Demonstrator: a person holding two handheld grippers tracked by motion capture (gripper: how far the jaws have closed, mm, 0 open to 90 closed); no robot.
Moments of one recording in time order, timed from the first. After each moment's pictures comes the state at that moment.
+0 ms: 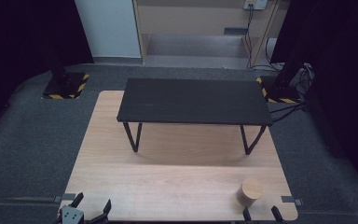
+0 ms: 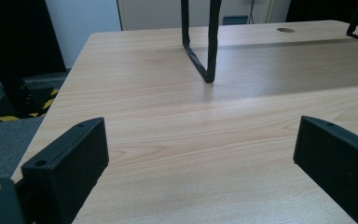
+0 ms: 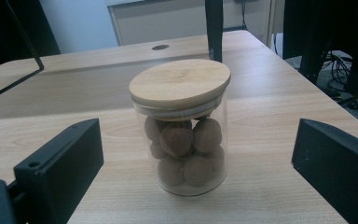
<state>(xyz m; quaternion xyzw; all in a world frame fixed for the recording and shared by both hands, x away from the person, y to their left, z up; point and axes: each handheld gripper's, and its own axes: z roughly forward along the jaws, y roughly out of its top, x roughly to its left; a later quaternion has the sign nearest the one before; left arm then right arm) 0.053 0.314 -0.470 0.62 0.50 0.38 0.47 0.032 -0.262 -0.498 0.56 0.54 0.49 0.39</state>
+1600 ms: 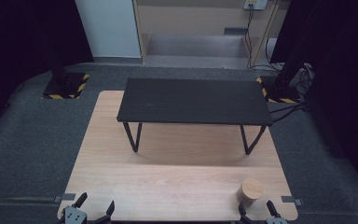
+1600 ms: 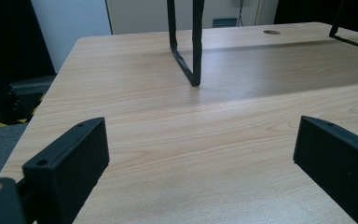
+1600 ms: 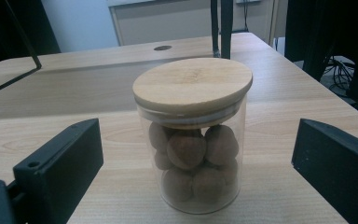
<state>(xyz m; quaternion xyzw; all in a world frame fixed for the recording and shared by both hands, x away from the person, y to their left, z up) 0.052 0.311 -0.469 0.63 0.49 0.38 0.48 0.050 -0.254 -0.507 0.55 0.54 0.49 0.40</state>
